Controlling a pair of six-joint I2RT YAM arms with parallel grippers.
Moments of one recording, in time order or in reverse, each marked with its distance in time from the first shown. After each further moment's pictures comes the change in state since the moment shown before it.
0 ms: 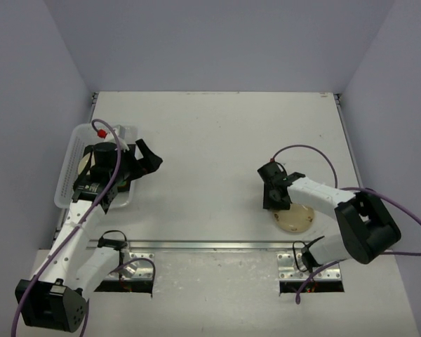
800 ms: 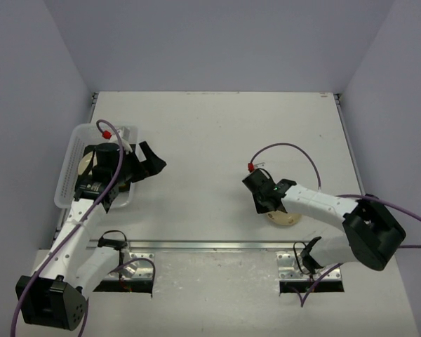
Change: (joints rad) left arm -0.005 0.016 -0.014 0.002 0.065 -0.001; right arm 0.227 -0.039 0.020 0.016 0.086 -0.104
